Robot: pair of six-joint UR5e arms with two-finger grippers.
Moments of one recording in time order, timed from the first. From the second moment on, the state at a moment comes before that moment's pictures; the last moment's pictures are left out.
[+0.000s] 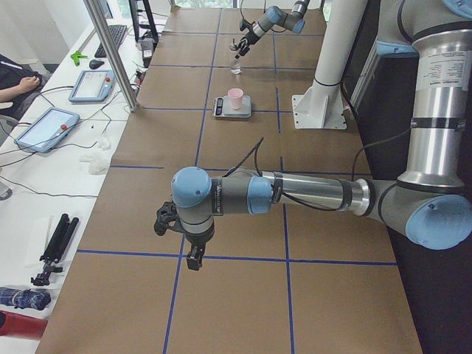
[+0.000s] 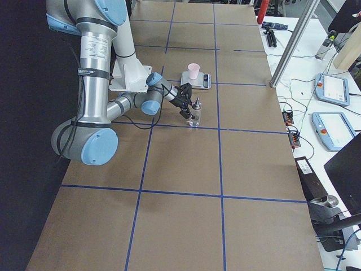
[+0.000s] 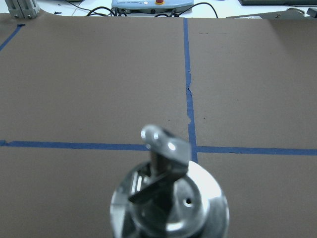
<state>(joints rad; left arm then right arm) -1.67 -1.57 -1.67 -1.44 -2.31 0.26 0.39 -1.67 1.99 -0.94 1.11 1.24</state>
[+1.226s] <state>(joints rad) -1.67 -1.57 -1.67 -1.44 -2.31 0.26 0.39 -1.60 1.88 -0.94 1.07 1.24</state>
